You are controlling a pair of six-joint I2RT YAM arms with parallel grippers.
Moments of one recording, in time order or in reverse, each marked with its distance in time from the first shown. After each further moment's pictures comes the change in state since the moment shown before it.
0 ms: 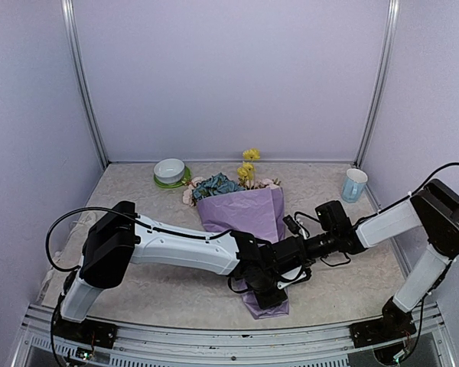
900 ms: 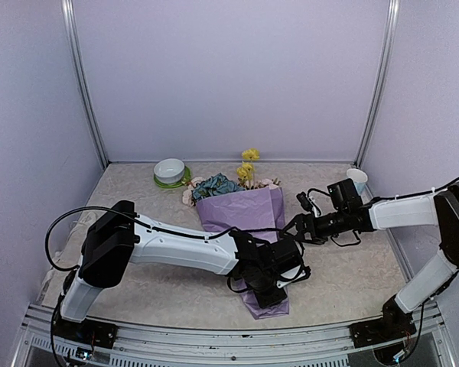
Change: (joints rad) left arm 0.000 -0.008 -0.018 0.023 -0.015 0.007; right arm -0.123 -0.115 0.148 -0.239 0.103 -0.104
